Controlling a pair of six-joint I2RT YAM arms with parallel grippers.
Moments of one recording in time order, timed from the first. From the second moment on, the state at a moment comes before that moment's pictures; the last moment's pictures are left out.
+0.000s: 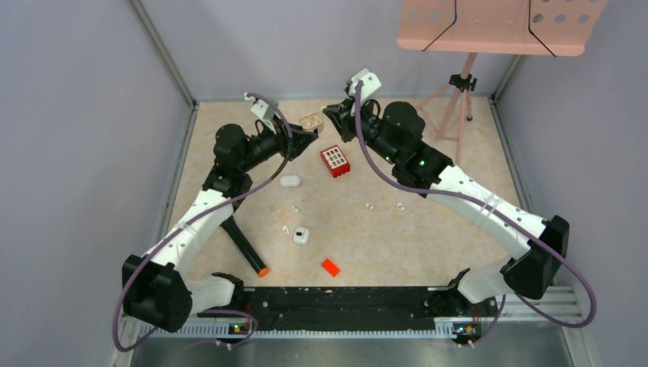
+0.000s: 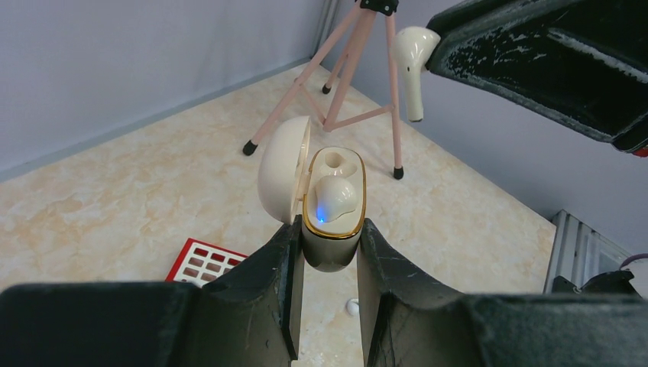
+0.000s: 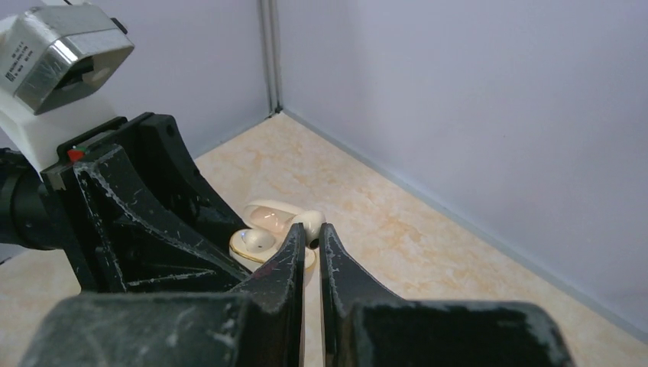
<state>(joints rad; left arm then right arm) -0.32 1.21 0.94 0.35 0.59 -0.33 0.82 1.41 1.40 0.07 0.04 -0.05</state>
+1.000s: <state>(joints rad) -0.32 1.19 0.95 0.35 0.65 -0.42 0.90 1.41 1.30 0.21 0.12 -0.24</state>
